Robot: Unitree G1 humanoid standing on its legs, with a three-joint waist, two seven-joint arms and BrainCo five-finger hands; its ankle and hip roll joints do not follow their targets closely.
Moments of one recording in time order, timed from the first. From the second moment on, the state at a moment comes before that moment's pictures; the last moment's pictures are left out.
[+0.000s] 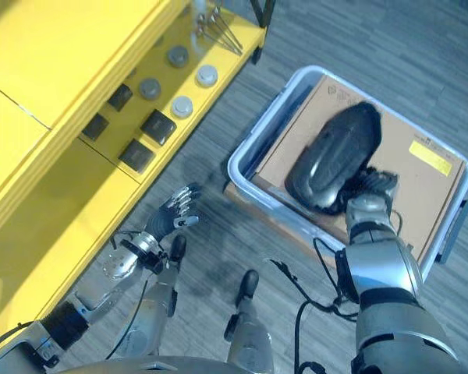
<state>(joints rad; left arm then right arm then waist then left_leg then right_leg) -0.24 0.38 -0.65 0.10 -0.47 -0.21 0.03 -0.86 -0.67 0.15 1.46 0.37 -0.06 -0.38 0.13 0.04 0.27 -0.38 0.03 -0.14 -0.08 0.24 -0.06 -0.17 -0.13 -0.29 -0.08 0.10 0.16</state>
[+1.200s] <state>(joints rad) -0.24 0.35 -0.41 0.05 -0.58 -0.09 -0.03 -0.20 -0.84 -0.04 0.09 -0.47 -0.07 -0.37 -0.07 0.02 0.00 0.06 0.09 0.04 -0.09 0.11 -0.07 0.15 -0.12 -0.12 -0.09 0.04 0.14</state>
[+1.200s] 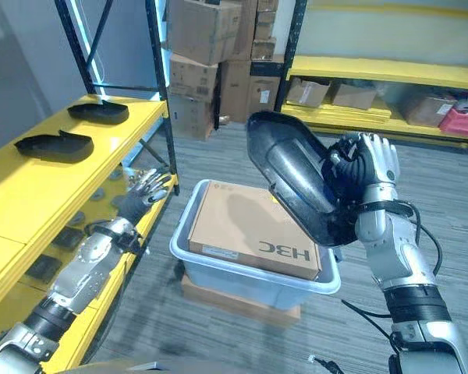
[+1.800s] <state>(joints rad) -0.29 0.17 -0.53 0.19 -0.60 -0.06 0.08 -0.22 -0.75 0.06 -0.05 -0.64 -0.05 -0.50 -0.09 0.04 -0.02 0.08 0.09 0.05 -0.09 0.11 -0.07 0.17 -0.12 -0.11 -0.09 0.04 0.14</state>
